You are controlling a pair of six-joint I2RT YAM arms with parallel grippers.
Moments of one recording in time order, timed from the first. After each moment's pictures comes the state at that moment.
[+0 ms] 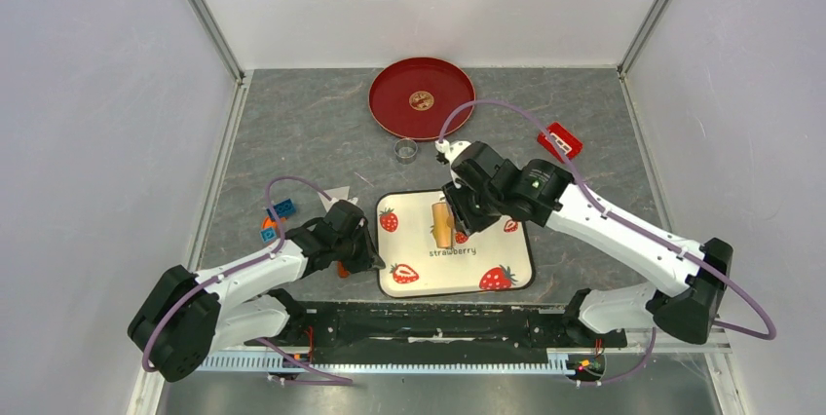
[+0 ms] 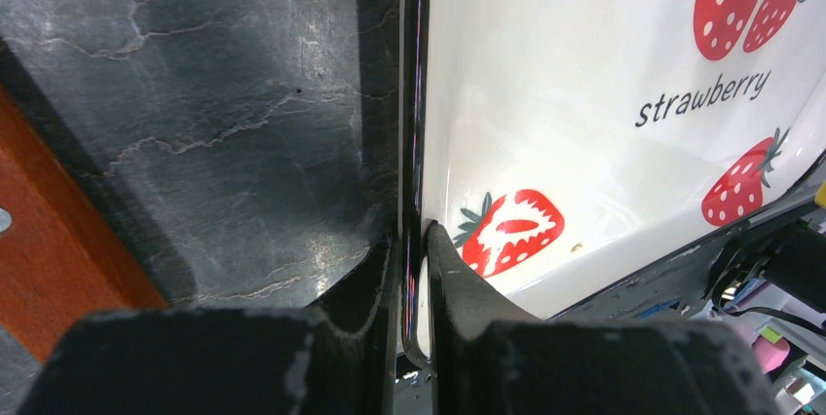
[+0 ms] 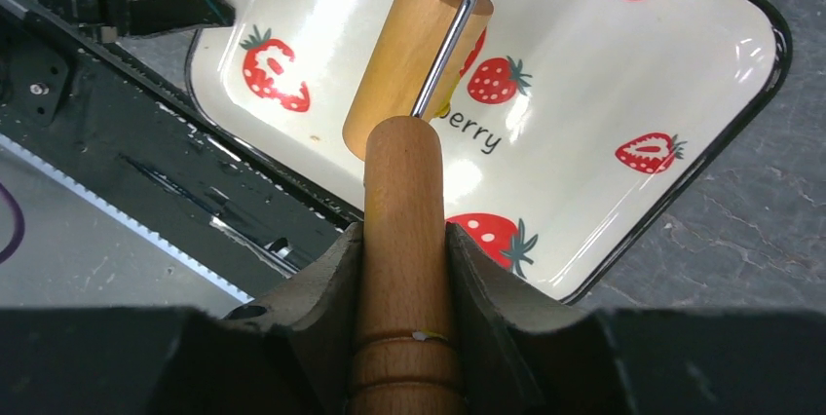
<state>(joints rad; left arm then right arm) -0.67 1.10 0.40 -0.31 0.13 -0.88 0.93 1.31 1.30 -0.98 0.06 0.34</state>
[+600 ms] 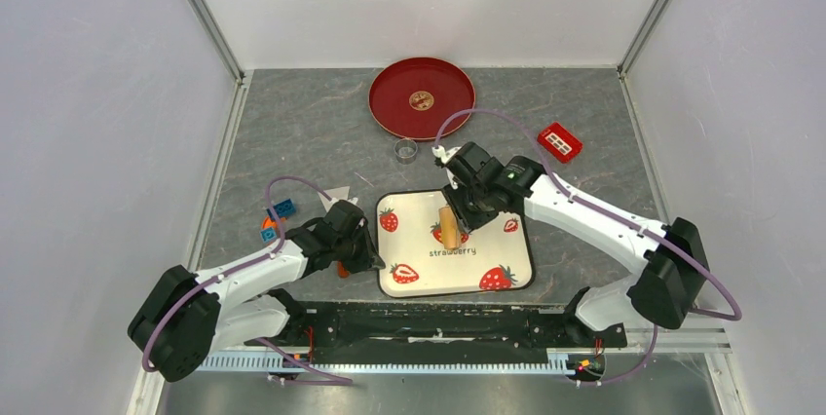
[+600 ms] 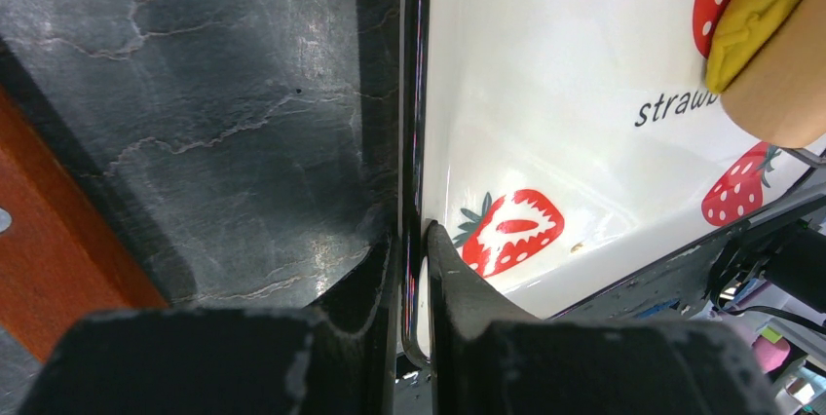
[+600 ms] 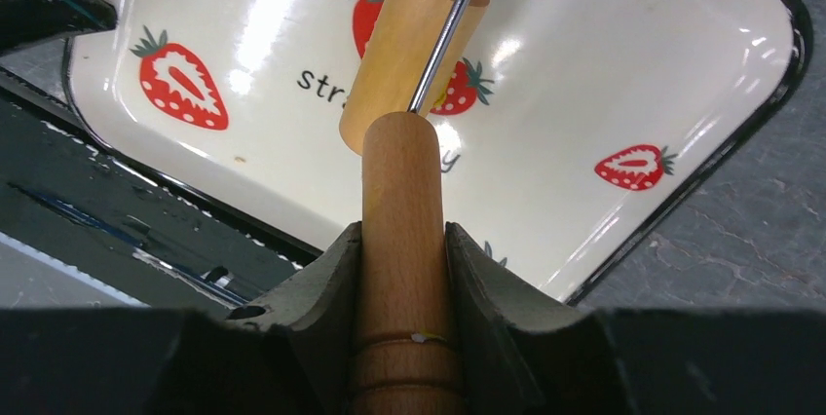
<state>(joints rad) -0.67 1.10 0.40 -0.31 0.13 -0.88 0.84 1.43 1.20 -0.91 0.05 0.26</state>
